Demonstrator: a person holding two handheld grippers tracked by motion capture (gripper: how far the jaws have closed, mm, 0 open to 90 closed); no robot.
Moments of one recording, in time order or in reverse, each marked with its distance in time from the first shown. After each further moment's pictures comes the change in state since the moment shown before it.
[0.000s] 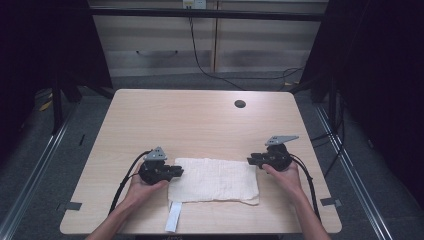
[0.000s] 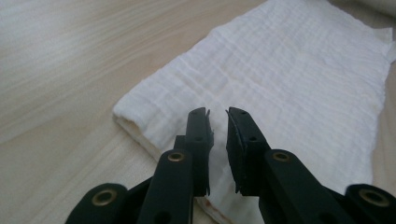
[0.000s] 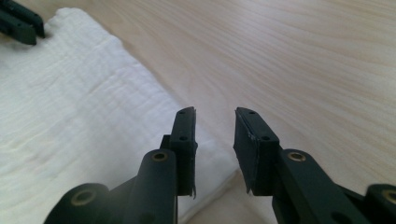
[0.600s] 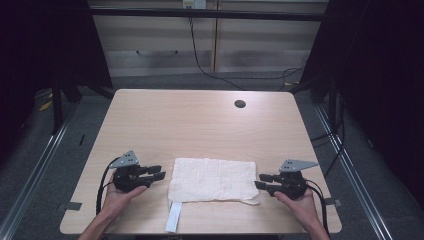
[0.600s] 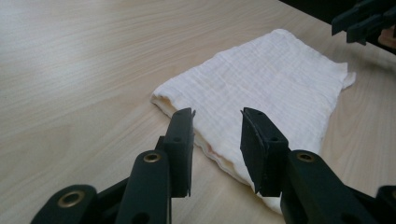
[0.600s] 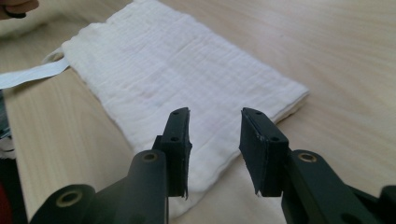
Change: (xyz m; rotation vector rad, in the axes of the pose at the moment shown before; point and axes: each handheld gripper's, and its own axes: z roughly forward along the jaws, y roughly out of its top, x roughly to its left) left arm 0.001 -0.020 -0.065 -0.161 0.021 -0.055; right arm 0.051 -0.043 -0.059 -0.060 0.054 -0.020
